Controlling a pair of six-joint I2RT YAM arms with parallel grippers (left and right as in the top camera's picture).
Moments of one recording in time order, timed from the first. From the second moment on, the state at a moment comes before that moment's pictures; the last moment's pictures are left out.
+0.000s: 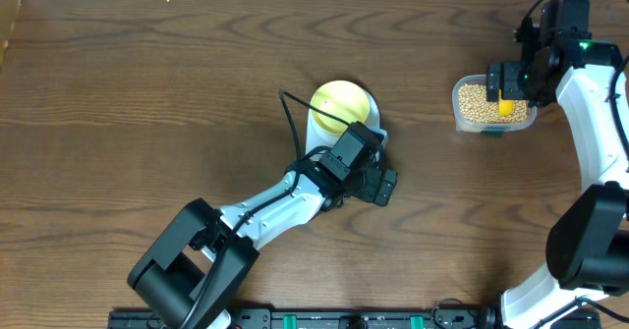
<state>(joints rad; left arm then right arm) -0.75 1.75 0.92 -0.14 0.17 -0.36 -0.11 1.82 1.55 -0.92 0.04 -0.06</state>
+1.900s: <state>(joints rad) -0.75 1.77 0.94 -0.14 0.11 -0.49 -0.11 1.82 1.55 -0.92 0.05 -0.06</state>
